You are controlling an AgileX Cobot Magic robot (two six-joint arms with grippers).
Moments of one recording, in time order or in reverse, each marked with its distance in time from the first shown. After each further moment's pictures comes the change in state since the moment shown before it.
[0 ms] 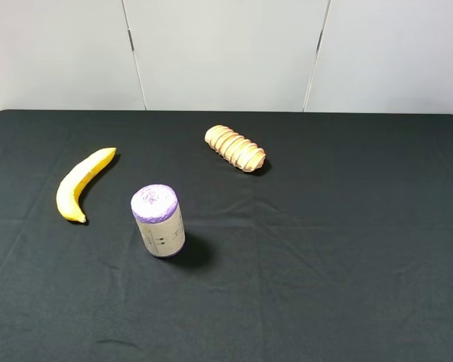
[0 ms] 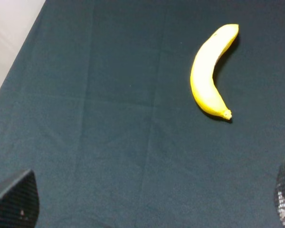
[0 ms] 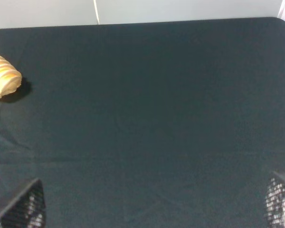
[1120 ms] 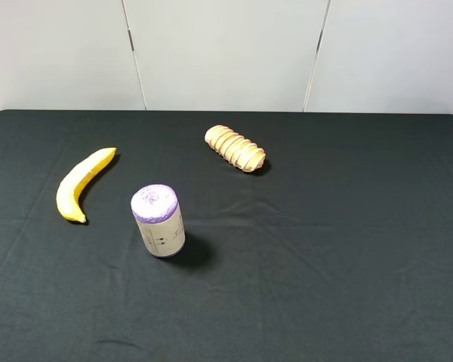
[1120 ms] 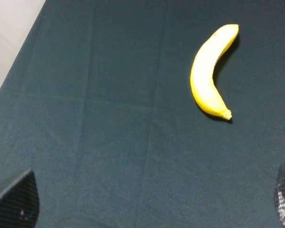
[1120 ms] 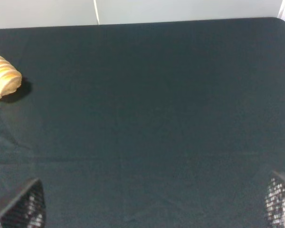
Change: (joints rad) left arm 0.000 0.000 0.000 0.000 0.000 0.000; right arm 0.000 0.000 0.000 0.000 -0.001 0.000
